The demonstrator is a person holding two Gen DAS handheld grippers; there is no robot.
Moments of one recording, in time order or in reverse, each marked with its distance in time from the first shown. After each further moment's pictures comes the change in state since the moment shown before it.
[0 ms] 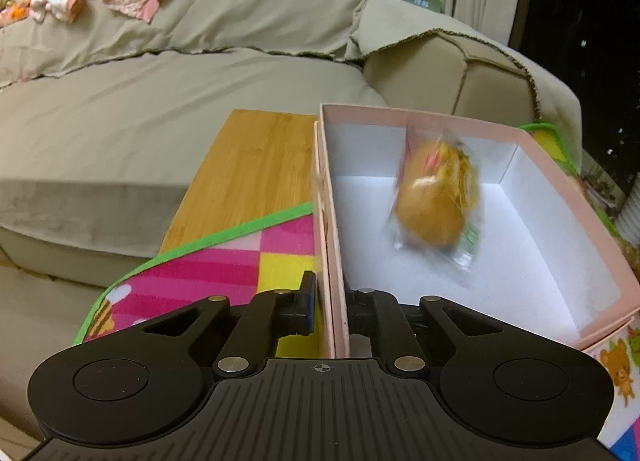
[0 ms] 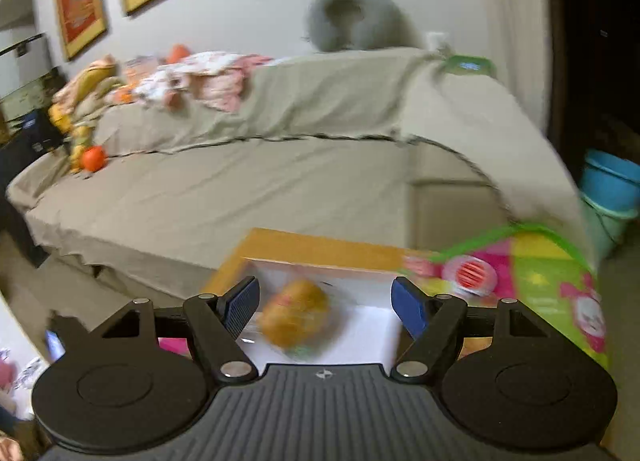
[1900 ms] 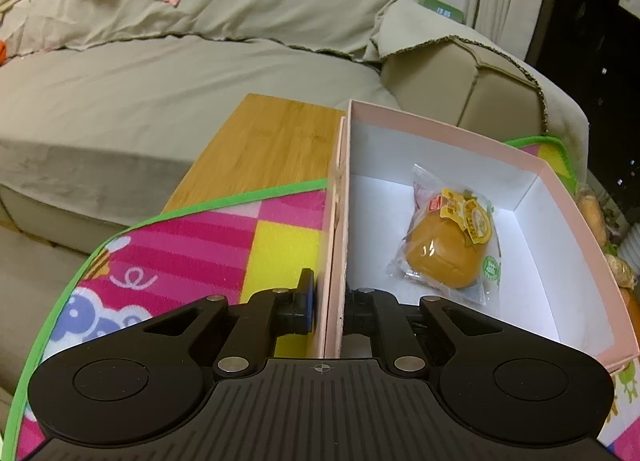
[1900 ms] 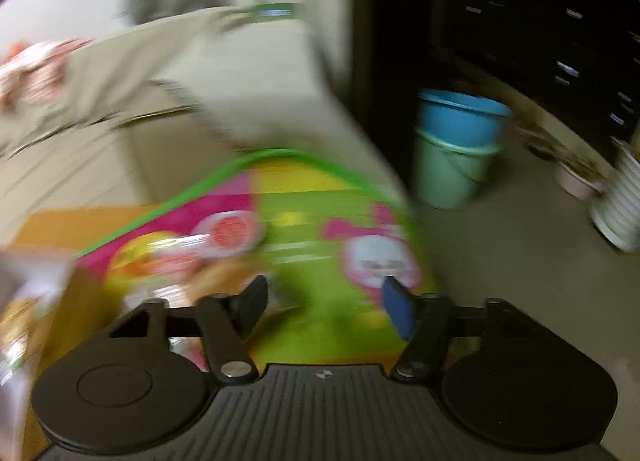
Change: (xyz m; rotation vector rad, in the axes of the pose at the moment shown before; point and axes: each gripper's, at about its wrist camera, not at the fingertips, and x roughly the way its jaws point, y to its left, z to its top) left arm -0.007 -0.010 -0.015 -0.107 -0.006 0.024; right arm 0.046 -0.199 -0.055 0.171 0.066 -0.407
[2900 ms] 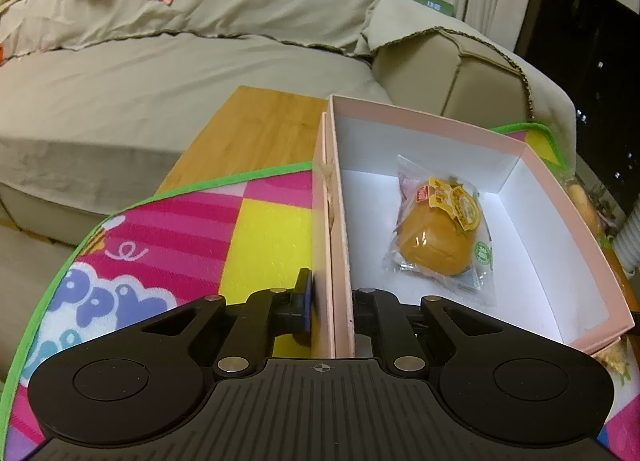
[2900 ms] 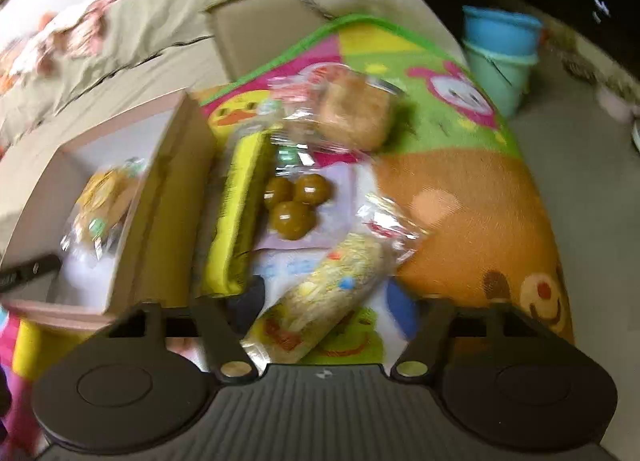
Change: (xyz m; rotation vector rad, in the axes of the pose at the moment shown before) left arm -0.012 -0.010 -0.012 0.013 0.012 -0.014; right arm -0.058 0.063 -0.109 -0.012 0.192 0.180
